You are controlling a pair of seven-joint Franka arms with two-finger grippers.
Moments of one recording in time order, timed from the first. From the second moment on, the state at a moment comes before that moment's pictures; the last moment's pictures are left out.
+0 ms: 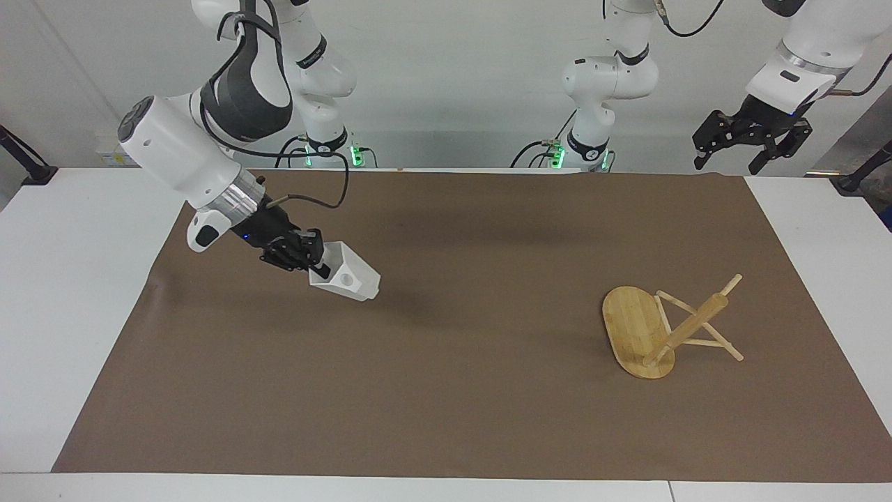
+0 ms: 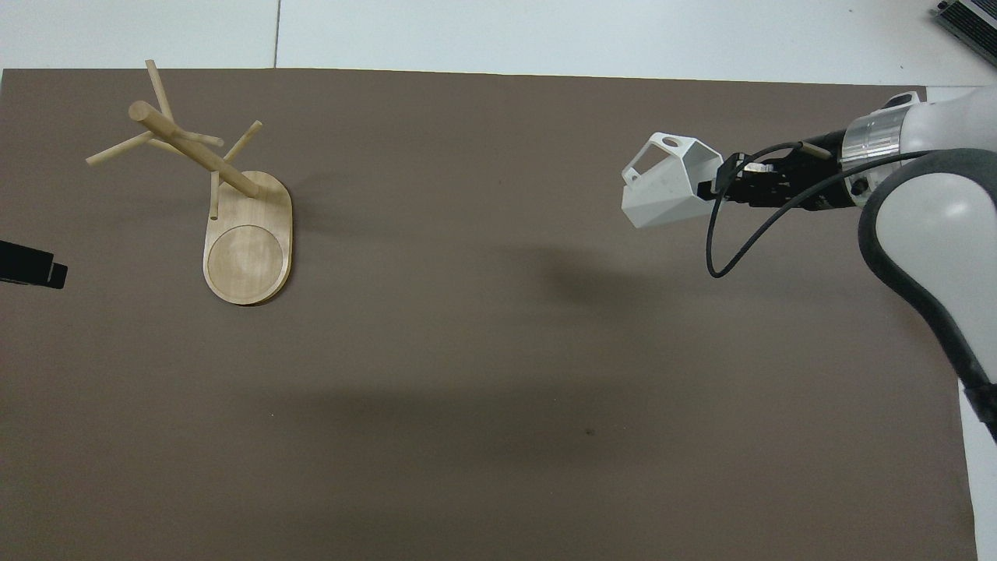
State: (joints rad) left arm -0.06 -0.05 0.04 -1.51 -0.02 1.45 0.14; right arm -0.23 0.20 0.32 -1.66 0.61 2.00 0.02
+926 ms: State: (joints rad) left arm -0.23 -0.05 -0.03 -1.51 -0.19 1.52 -0.38; right arm 0.18 0.22 0.39 -1.61 1.09 2.40 0.11
